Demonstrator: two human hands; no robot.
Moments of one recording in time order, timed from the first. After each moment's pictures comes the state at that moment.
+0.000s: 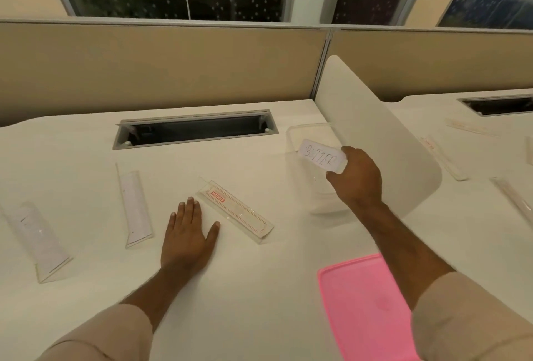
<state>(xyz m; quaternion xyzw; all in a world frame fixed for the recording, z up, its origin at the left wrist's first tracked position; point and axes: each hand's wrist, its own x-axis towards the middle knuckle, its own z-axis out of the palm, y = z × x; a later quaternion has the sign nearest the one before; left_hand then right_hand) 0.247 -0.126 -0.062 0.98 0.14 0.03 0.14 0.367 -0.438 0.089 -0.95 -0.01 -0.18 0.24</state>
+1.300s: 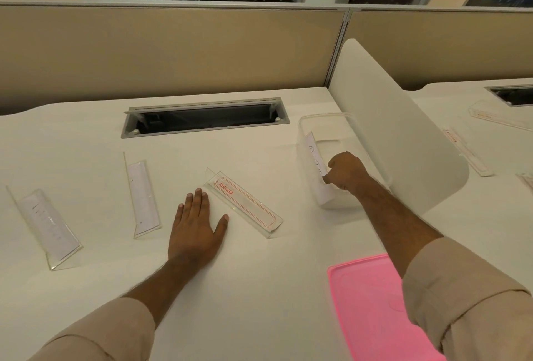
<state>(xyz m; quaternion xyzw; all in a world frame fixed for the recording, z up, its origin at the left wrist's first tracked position) 0.248 -0.127 -0.061 0.98 0.15 0.02 0.14 0.419 -0.411 0.068 -0.97 0.04 0.16 0.16</state>
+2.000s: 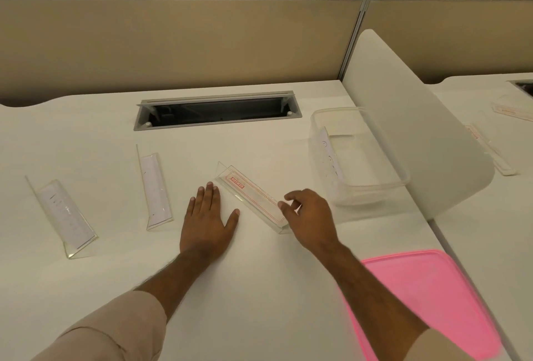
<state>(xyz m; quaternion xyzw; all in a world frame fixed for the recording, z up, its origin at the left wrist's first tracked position) 0.247 -0.126 -0.063 0.98 0.15 0.03 0.14 0.299 -0.345 0.013 -0.92 -0.11 0.00 0.38</state>
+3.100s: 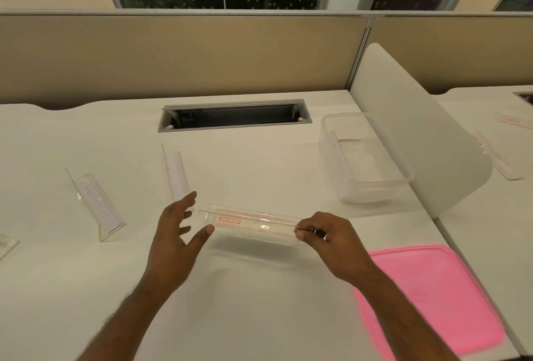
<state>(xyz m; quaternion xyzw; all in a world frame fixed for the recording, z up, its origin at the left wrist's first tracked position) 0.132 -0.097 0.030 0.85 0.16 0.17 0.48 0.229 -0.377 0.052 -0.86 -0.17 0.09 0.47</state>
